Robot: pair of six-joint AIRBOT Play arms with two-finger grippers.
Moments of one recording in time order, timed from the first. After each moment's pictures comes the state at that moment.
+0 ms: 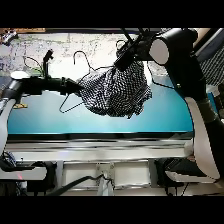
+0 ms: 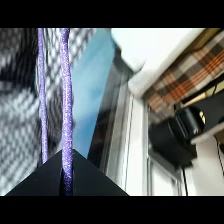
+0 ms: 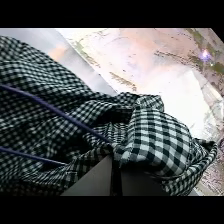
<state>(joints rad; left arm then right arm) 0.01 -1.50 1.14 0.21 -1.44 -0.30 0.58 -1.42 1.87 -1.66 1.24 1.24</state>
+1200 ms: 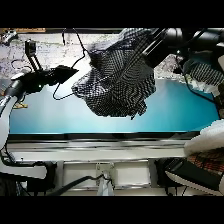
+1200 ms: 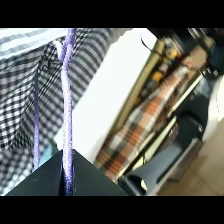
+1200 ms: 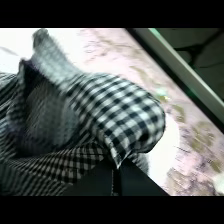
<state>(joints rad) 0.09 -1.57 1.17 -0.19 -1.68 -0.20 0.58 -1.16 1.87 -1.77 1.28 1.24</state>
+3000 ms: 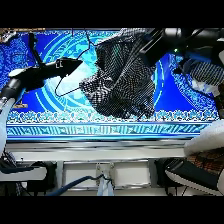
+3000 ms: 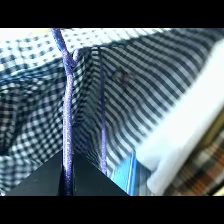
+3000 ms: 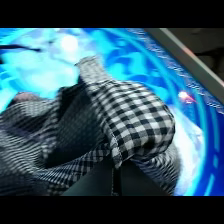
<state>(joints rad) 0.03 -1.46 1.17 -0.13 -1.28 -0.18 0.52 -1.18 1.87 -1.62 1.25 1.24</state>
